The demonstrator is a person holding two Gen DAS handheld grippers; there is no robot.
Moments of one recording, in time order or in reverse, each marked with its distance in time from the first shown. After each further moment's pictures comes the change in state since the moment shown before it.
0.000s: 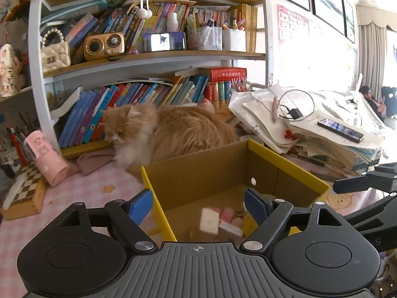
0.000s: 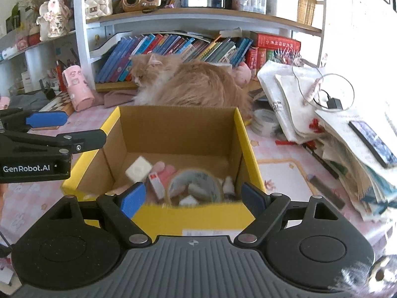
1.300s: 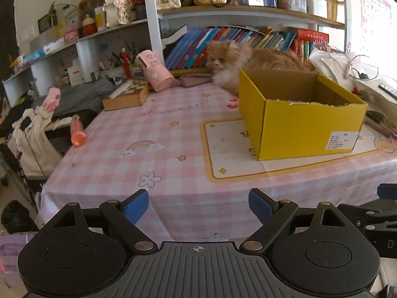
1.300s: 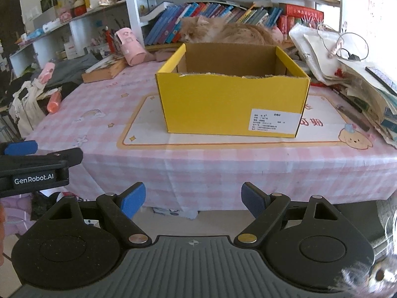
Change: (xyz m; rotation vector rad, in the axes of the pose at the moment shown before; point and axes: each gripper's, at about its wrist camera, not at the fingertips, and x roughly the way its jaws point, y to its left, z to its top) left arm -0.131 -0.015 -0.124 -0.212 0.212 0.416; right arm -0.083 0.065 -0.125 -0.007 0.096 0.150
